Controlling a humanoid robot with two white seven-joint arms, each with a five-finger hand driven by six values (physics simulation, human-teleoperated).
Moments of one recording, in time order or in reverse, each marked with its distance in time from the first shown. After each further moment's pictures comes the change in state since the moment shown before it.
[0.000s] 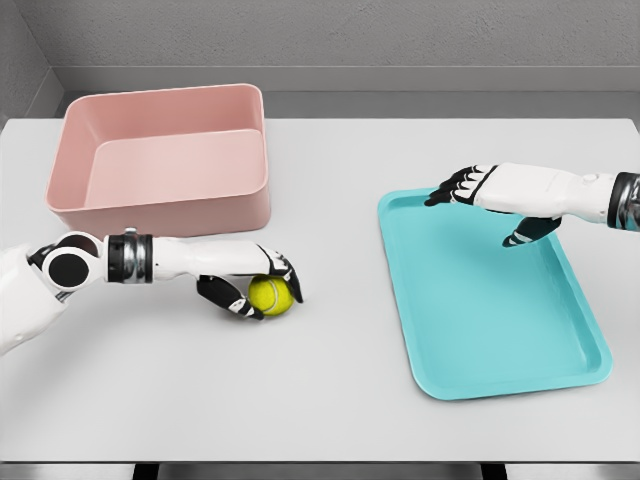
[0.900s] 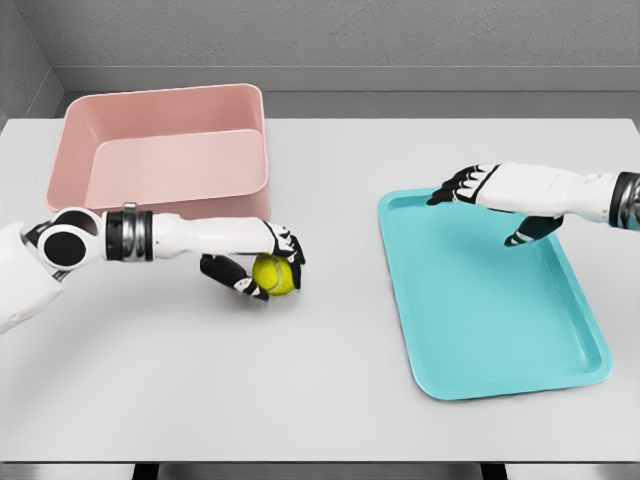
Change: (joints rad) left arm -0.064 0.002 0.006 -0.036 0.011 0.000 0.001; right arm -0.002 0.000 0.000 0.012 0.000 0.000 0.000
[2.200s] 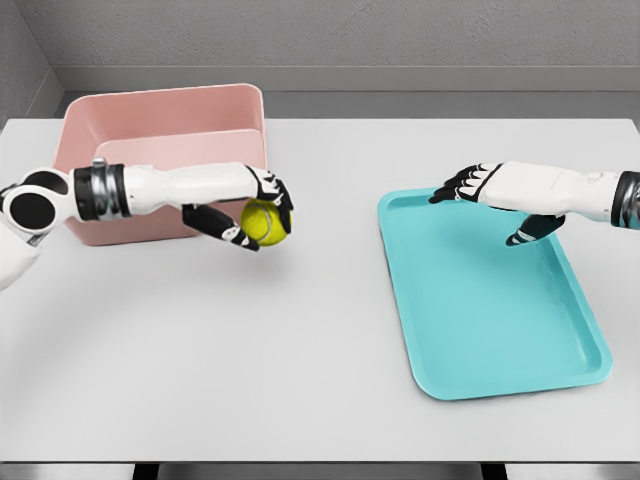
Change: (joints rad) left arm -0.052 0.014 0.100 0.011 0.036 0.000 0.000; right arm -0.002 0.000 0.000 0.013 -0.012 0.000 0.000
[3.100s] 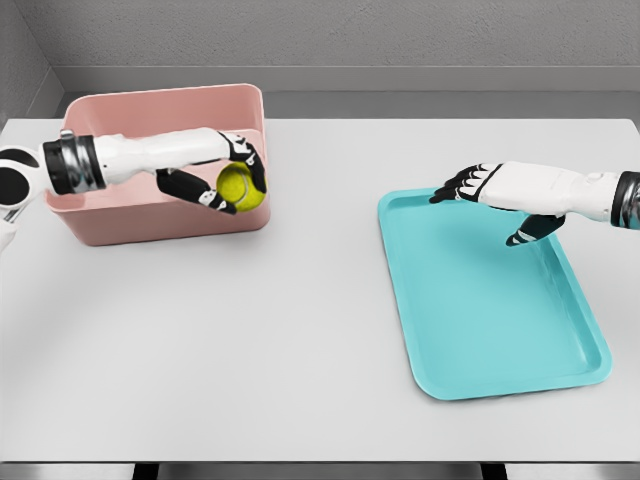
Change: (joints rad) left arm -0.046 0.002 0.042 0.114 0.000 0.000 0.000; right arm 0.000 0.001 0.000 0.004 0.000 0.000 0.000
